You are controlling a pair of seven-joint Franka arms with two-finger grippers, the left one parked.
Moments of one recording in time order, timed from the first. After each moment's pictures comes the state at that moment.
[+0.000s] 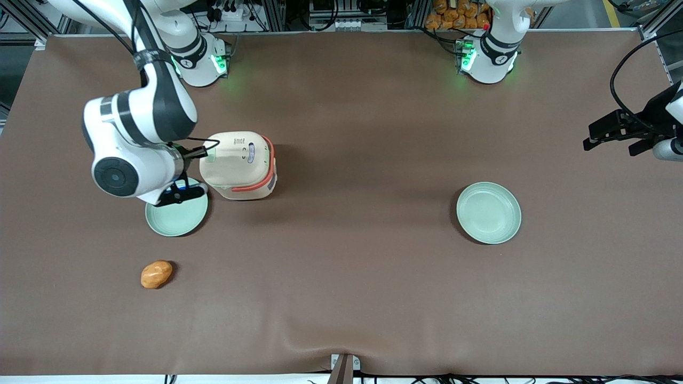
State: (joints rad) arm 0.35 0.31 -0.10 -1.73 0.08 1.47 -0.02
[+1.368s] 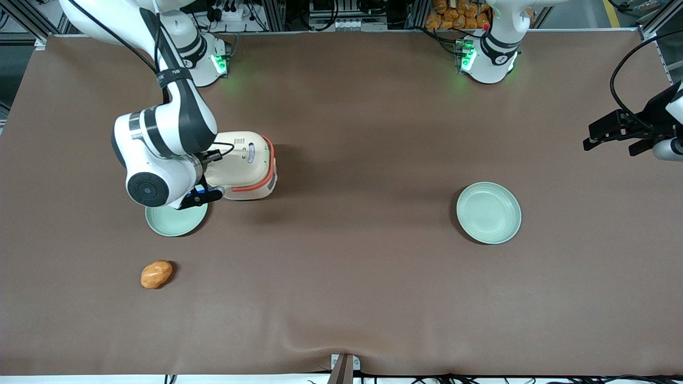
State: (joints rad) arm 0.37 0.37 -0.10 -1.74 0.10 1.47 -0.02
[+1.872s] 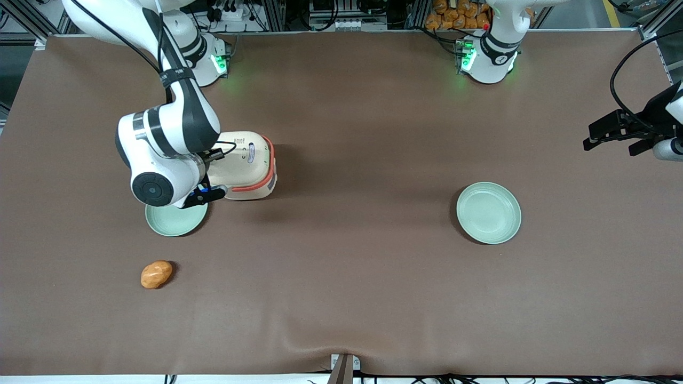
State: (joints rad) arm 0.38 0.37 -0.10 -1.74 0.10 1.47 -0.02
